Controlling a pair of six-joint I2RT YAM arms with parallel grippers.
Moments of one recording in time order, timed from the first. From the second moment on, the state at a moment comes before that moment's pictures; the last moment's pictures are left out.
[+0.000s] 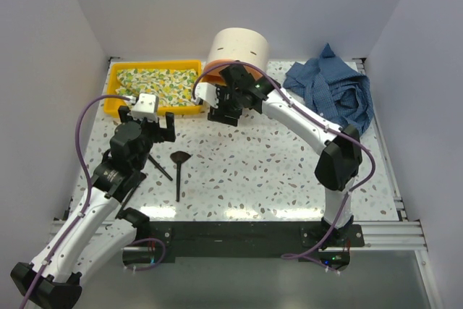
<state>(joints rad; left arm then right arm) -0.44 0.71 0.74 -0.22 -0.35 -0.01 0.75 1.92 1.86 -0.83 -0.17 -0.74</state>
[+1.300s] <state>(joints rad) -0.44 0.69 0.74 -0.22 -0.36 -0.01 0.76 2.11 1.95 -0.78 0.07 -0.74</state>
